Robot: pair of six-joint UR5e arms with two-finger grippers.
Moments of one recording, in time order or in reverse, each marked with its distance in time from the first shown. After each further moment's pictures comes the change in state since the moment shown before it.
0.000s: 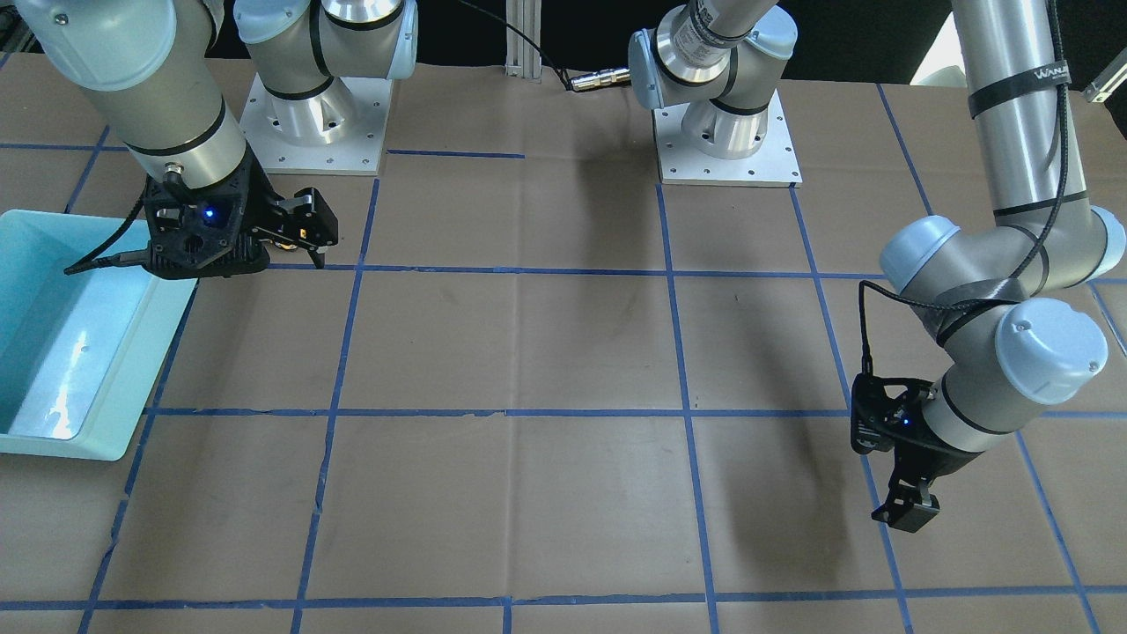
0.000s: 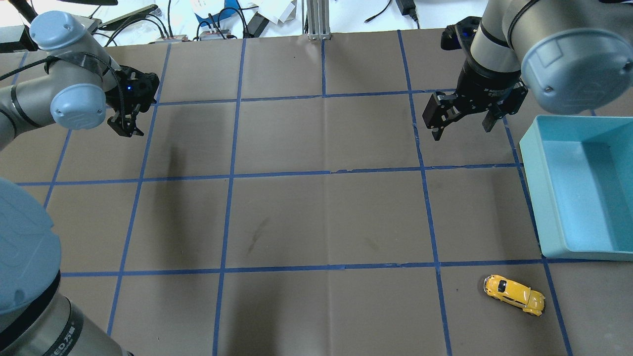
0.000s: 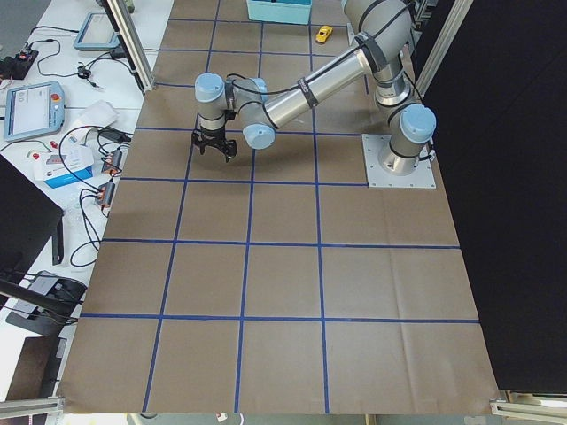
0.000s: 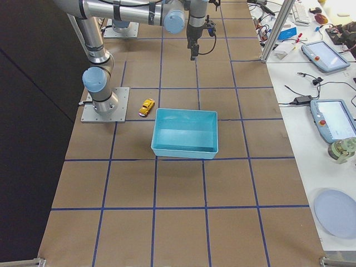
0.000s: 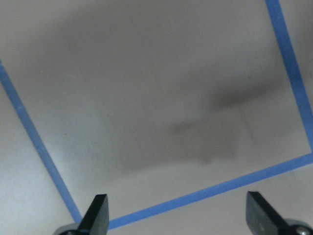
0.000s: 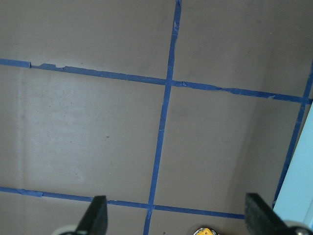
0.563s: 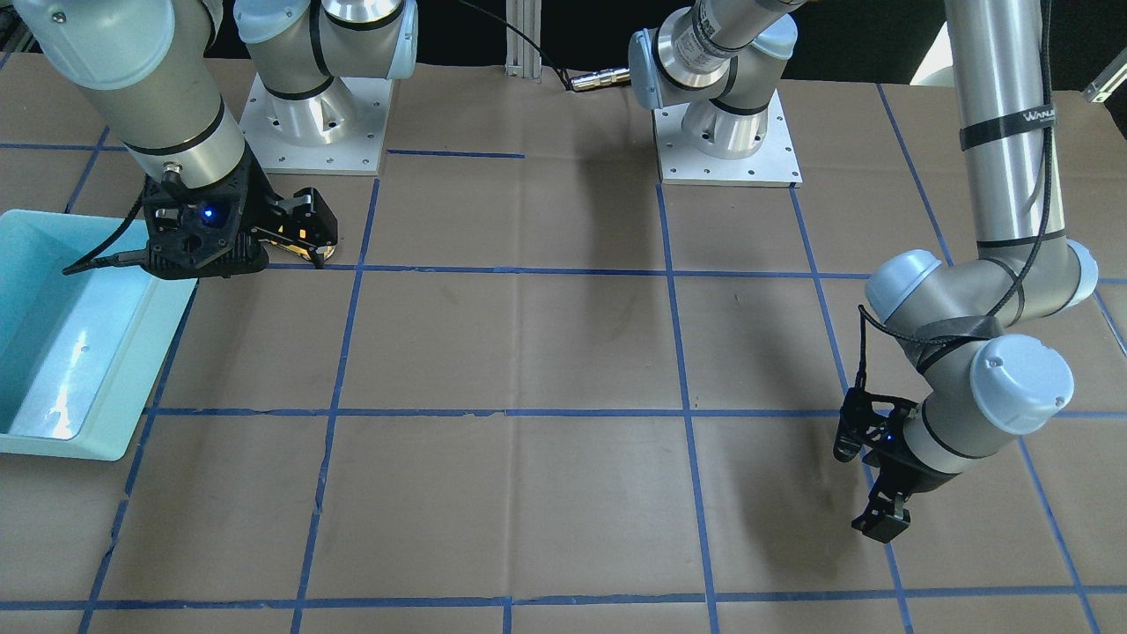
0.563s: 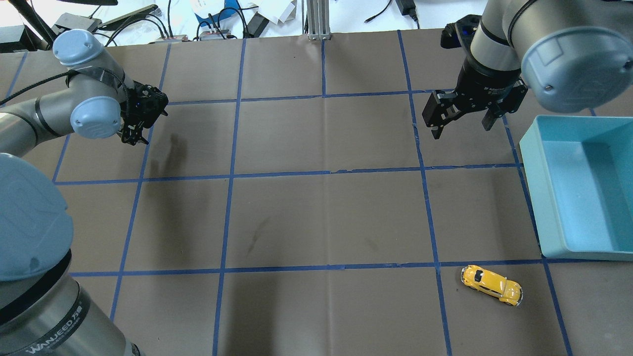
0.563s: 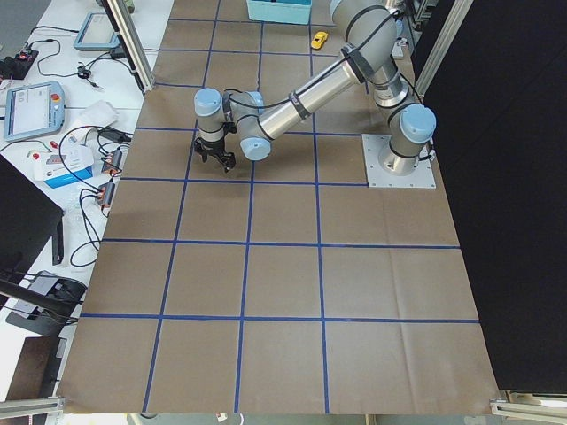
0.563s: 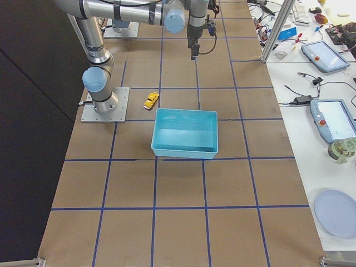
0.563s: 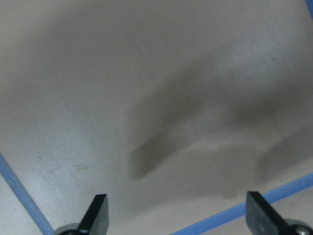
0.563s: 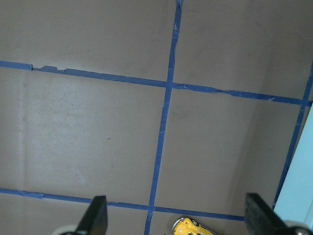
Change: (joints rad) left arm 0.000 -0.073 -0.008 0.040 0.010 0.276; right arm 0.004 0.004 -0.008 -0.003 0.002 0.007
